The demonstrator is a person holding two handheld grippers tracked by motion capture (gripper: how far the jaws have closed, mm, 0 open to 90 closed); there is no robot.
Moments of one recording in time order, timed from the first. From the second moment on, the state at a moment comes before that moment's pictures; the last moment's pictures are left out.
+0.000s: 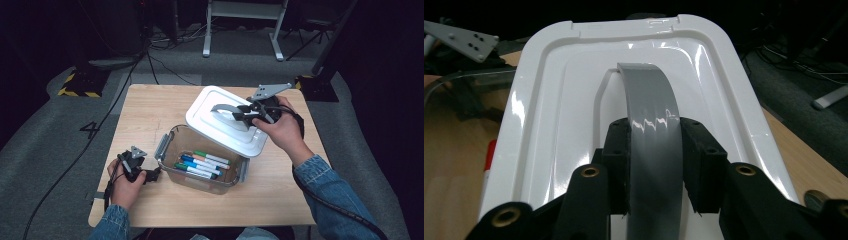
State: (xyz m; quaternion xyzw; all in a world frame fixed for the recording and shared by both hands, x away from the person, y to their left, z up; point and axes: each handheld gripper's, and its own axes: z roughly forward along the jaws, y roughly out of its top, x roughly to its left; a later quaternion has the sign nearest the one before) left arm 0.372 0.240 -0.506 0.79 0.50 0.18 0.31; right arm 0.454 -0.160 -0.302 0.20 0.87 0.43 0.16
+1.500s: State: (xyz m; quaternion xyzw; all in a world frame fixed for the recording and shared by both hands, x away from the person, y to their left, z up) left arm 0.372 0.240 -0.506 0.79 0.50 0.18 0.31; right arm 0.411 -0.111 -0.323 0.16 0.88 0.44 0.10
